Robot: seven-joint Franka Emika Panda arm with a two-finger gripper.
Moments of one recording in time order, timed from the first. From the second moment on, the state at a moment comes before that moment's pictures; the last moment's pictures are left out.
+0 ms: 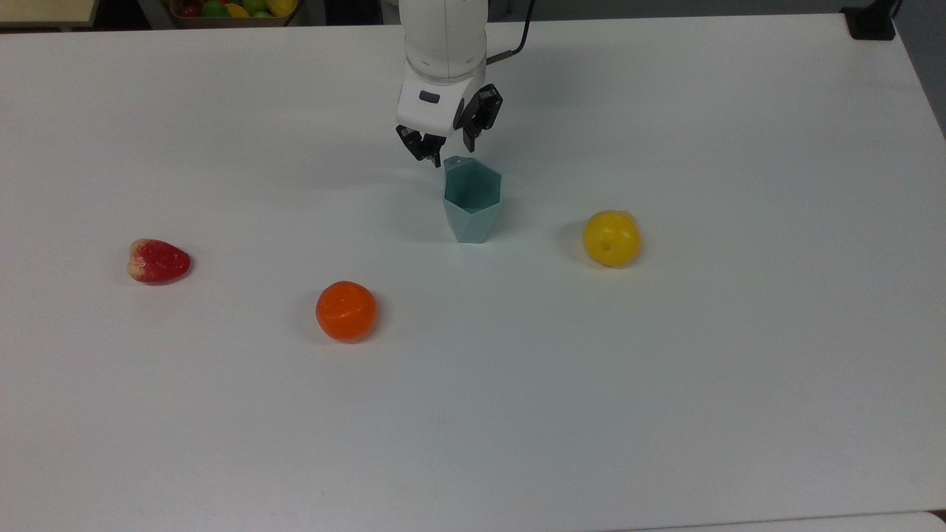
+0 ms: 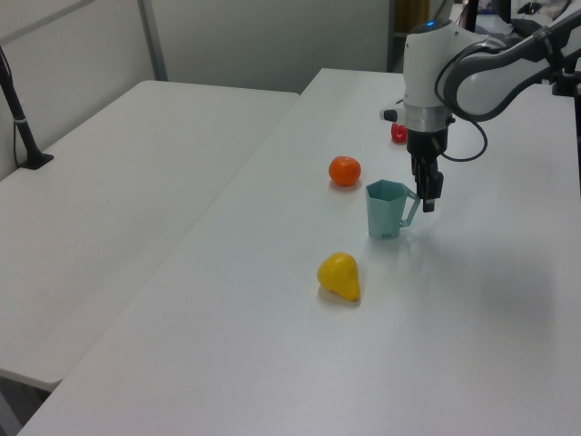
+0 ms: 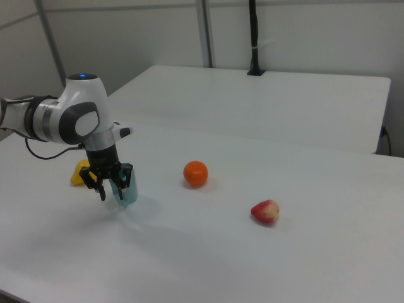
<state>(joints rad) 0.34 0.15 -0.17 -2.04 0.05 2.13 -0.40</state>
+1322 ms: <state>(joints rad) 0.34 0.20 -0.17 -2.01 0.05 2.18 -0.40</state>
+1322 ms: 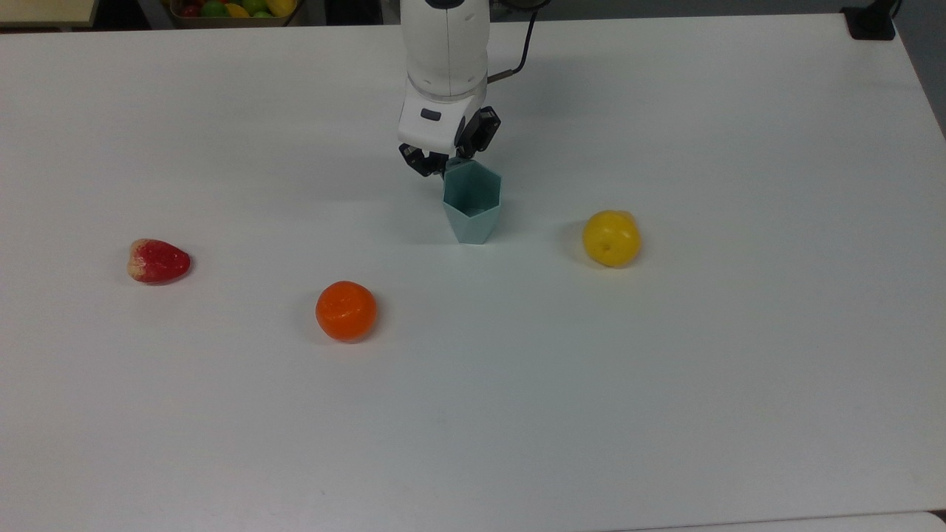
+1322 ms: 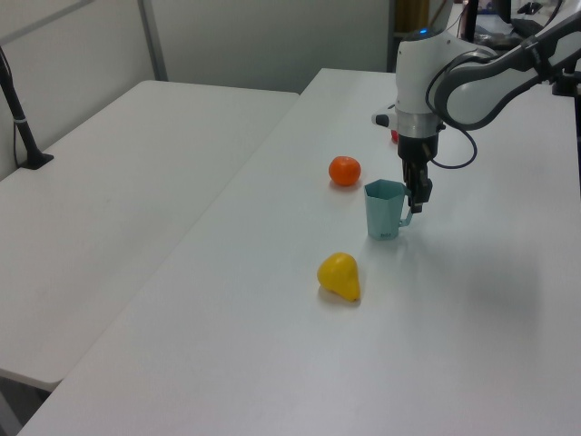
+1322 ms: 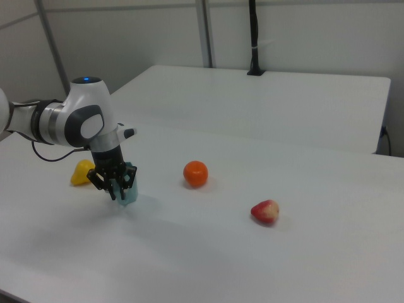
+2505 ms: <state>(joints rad) 0.12 -0.01 -0.15 -1.99 0.05 1.95 -0.36</state>
